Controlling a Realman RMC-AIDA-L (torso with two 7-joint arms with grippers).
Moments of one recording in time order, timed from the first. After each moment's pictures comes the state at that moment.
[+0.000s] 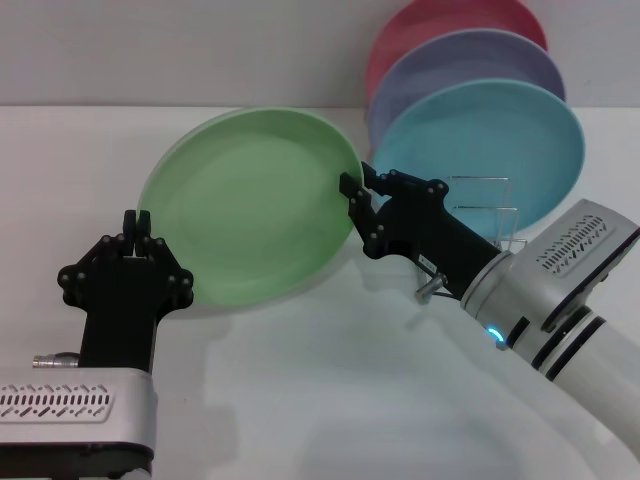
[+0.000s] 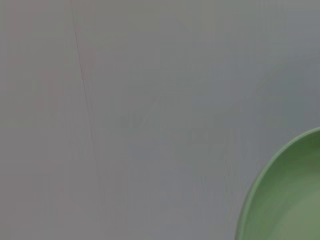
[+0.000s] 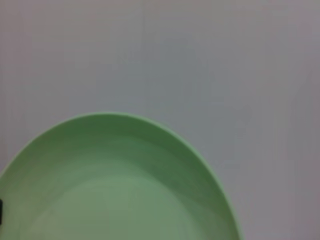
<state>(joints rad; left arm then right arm) -0.13 -2.08 2.88 1.10 -1.58 1.37 1.00 0.66 2.08 -0.02 0.36 -1.77 -1.15 0.13</state>
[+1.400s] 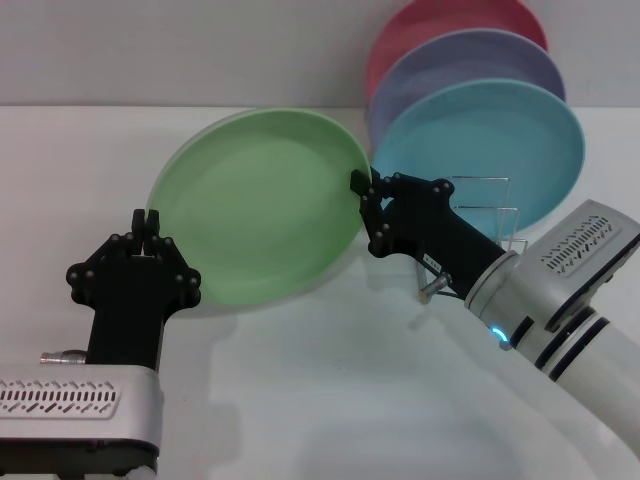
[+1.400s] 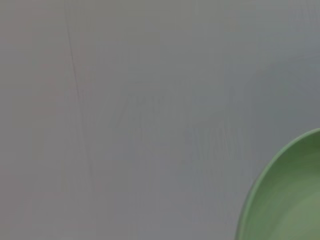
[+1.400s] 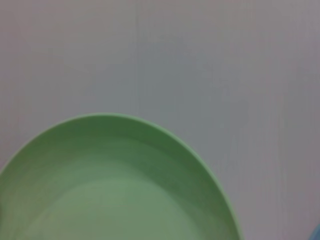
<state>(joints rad) -0.14 -2.08 2.88 1.10 -1.58 1.35 1.00 0.65 2.08 -0.01 0.36 -1.78 -1.16 0.12</state>
